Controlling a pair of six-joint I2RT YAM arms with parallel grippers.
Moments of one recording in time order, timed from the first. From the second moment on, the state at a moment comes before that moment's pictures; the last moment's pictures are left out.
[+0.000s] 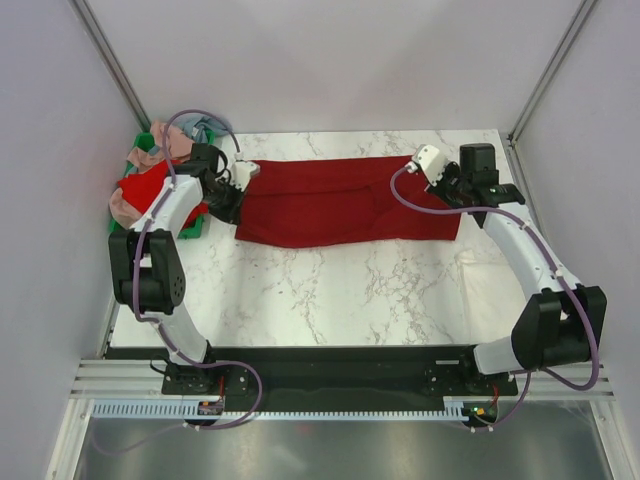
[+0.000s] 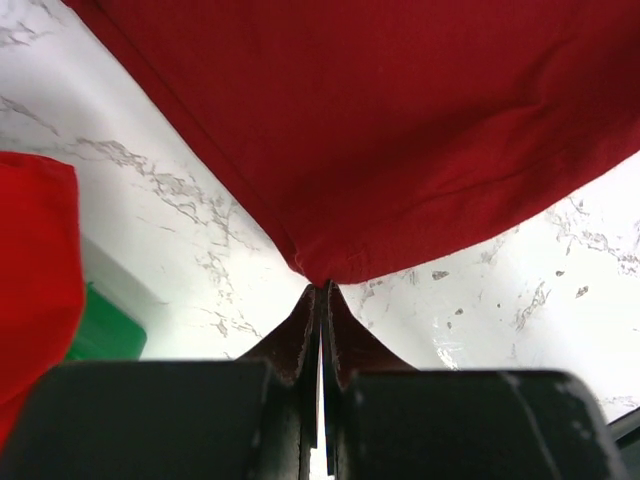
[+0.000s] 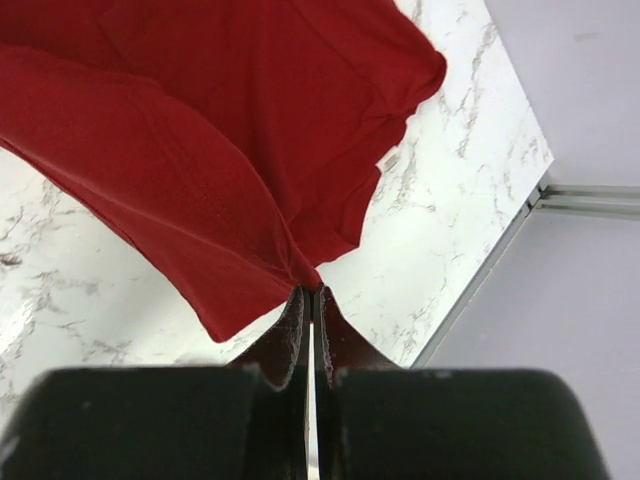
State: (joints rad) left arm -0.04 1.78 1.42 -0.83 0.31 0.54; right arm 0.11 1.42 1.21 -0.50 -0.10 -0.82
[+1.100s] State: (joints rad) left arm -0.04 2.13 1.87 -0.84 0.24 0.47; right arm 0.10 1.90 1.66 -0.27 -0.06 -0.82
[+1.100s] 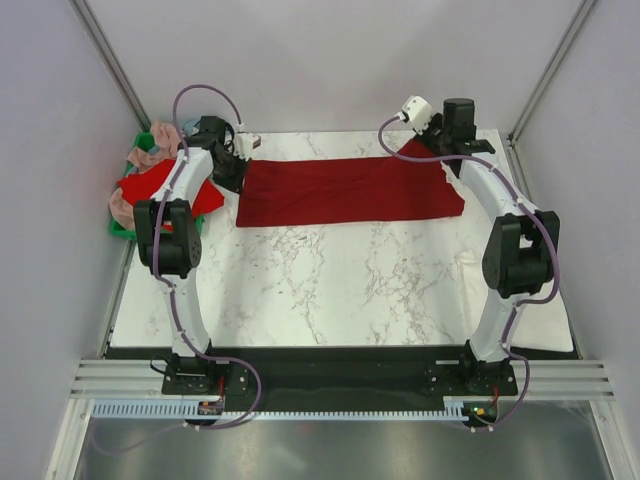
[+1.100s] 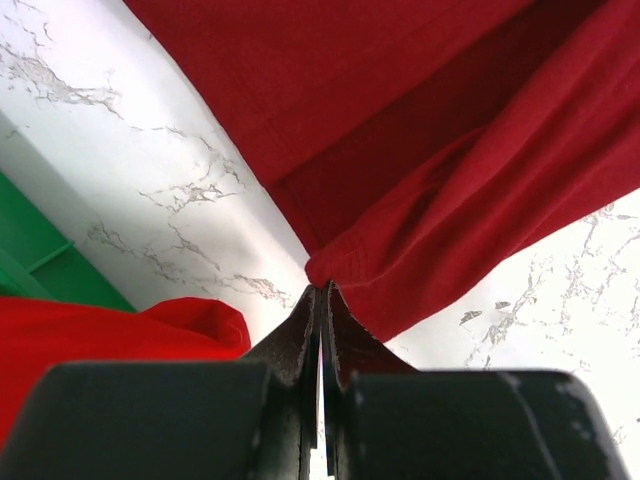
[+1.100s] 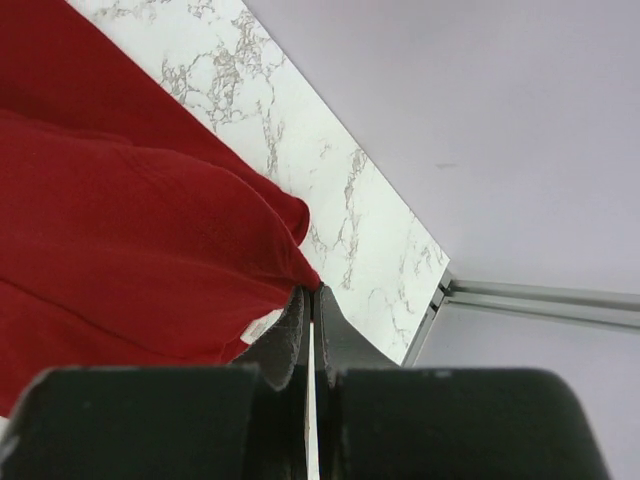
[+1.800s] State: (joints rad) left arm -0.06 2.15 1.94 -0.83 0.18 0.41; right arm 0.14 2.06 1.77 -0.29 0.11 -0.68
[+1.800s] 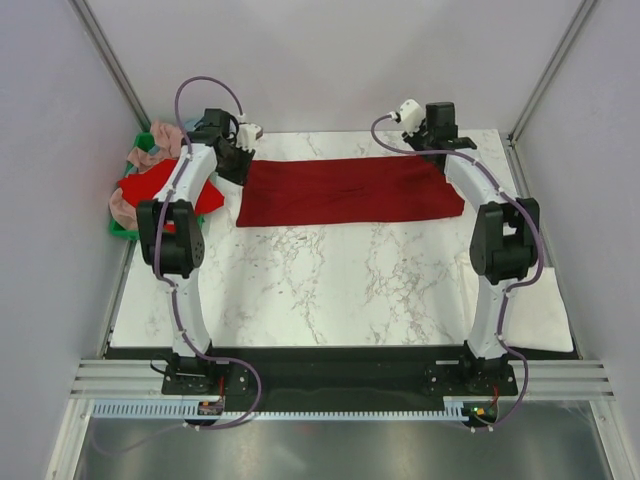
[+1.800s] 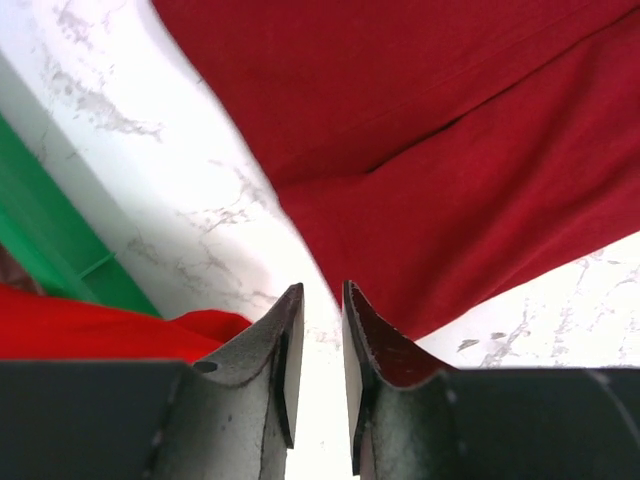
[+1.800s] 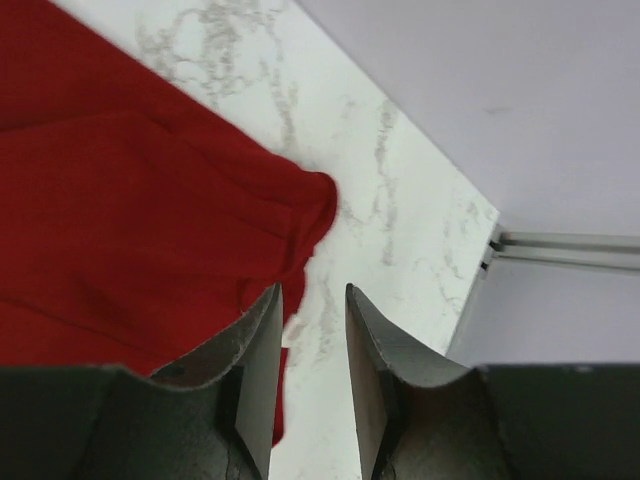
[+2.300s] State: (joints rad) left arm -0.12 2.19 1.86 -0.84 0.33 0.39; right arm 0.21 2.46 2.24 -0.49 -0.03 -0.54
